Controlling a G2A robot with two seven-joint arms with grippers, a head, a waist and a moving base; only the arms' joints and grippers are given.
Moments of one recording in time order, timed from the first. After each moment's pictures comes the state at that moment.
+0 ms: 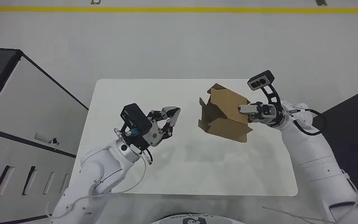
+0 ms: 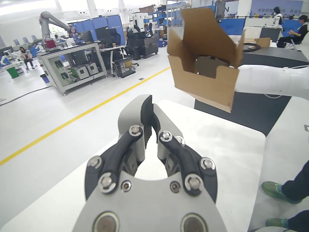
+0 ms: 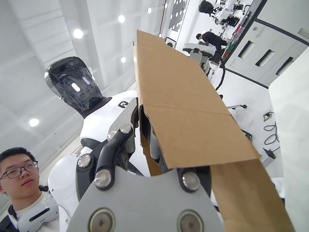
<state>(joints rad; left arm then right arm) 1.68 -1.11 -1.30 -2.26 1.21 -0.42 -0.10 -1.13 -0.97 1.19 -1.42 1.15 -0.29 1.52</state>
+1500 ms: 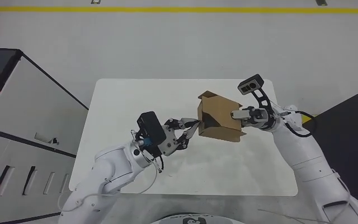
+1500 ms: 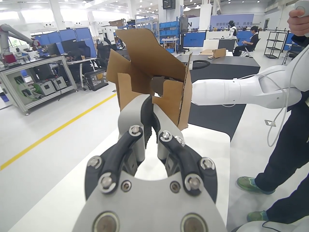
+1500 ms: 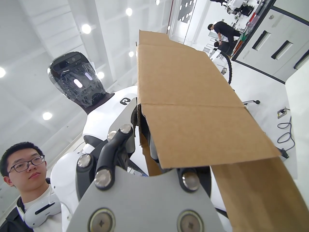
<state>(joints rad) 1.60 -1.12 -1.18 -2.22 1.19 -0.51 -0.04 -1.13 -1.00 1.15 -1.44 1.15 -0.28 1.54</state>
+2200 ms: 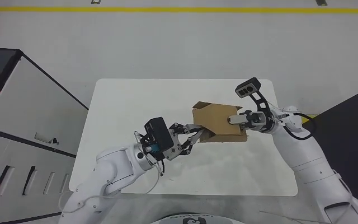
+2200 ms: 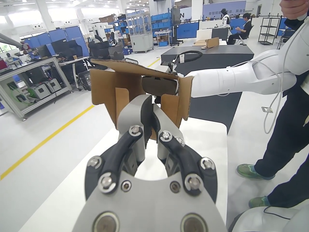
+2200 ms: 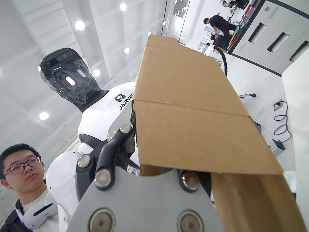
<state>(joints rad) 1.59 -1.11 -1.16 -2.23 1.24 -0.55 -0.07 -1.13 -0.98 1.13 -1.47 1.12 -0.28 1.54</state>
